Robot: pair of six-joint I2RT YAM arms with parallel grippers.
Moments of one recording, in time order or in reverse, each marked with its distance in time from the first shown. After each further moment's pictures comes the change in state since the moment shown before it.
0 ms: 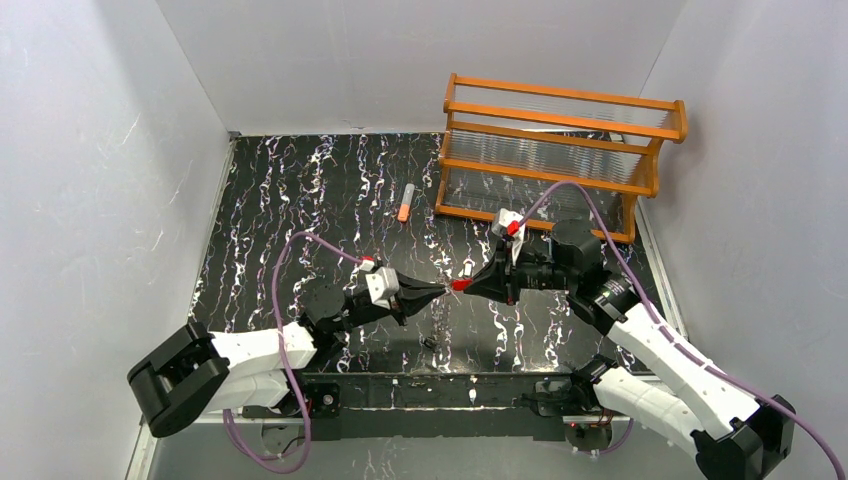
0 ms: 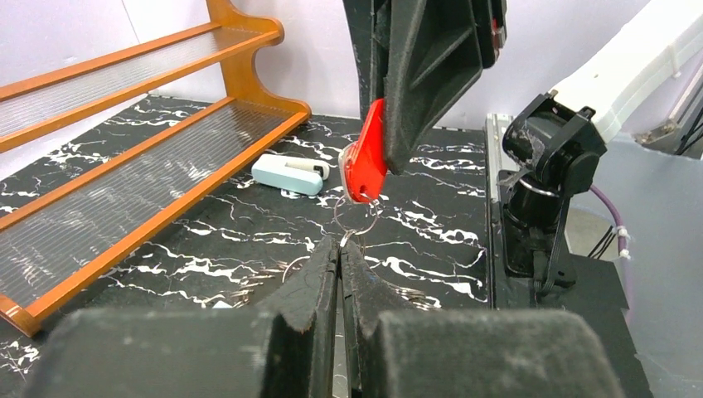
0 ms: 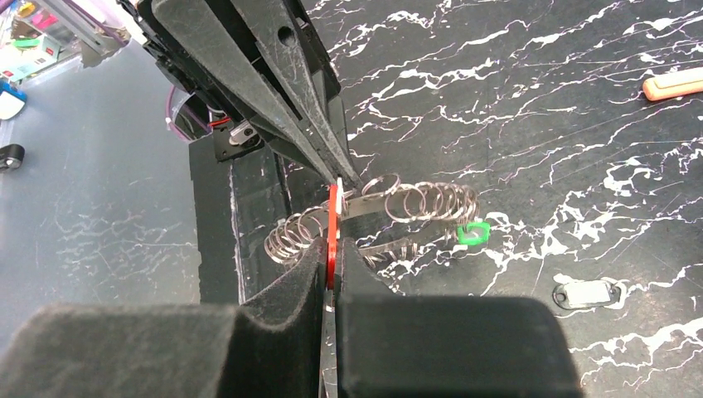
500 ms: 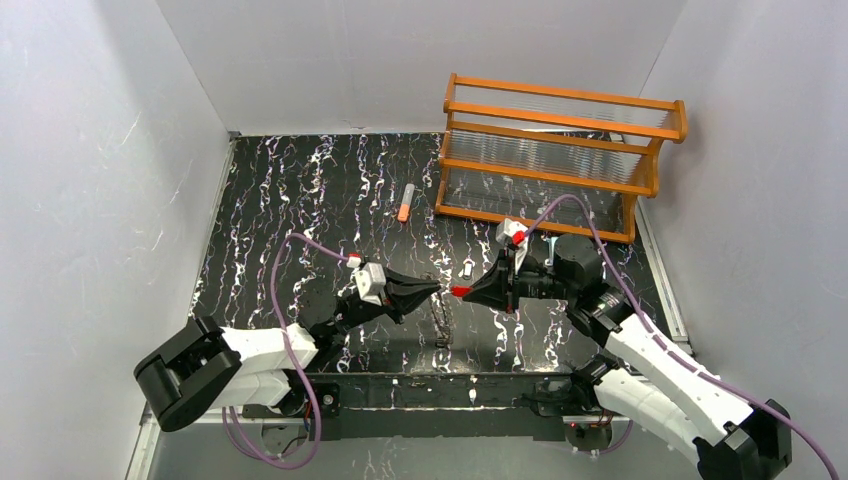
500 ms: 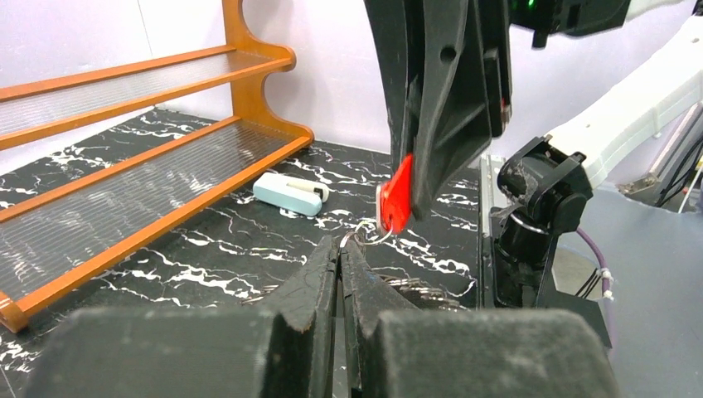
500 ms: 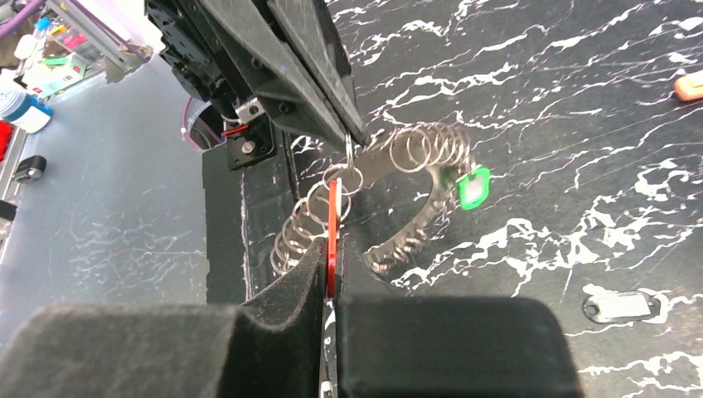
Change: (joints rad) left arm 0.025 0.054 -0.045 0.192 -0.024 -0.110; right arm -0.002 -0.047 -0.162 0.190 -0.044 0.097
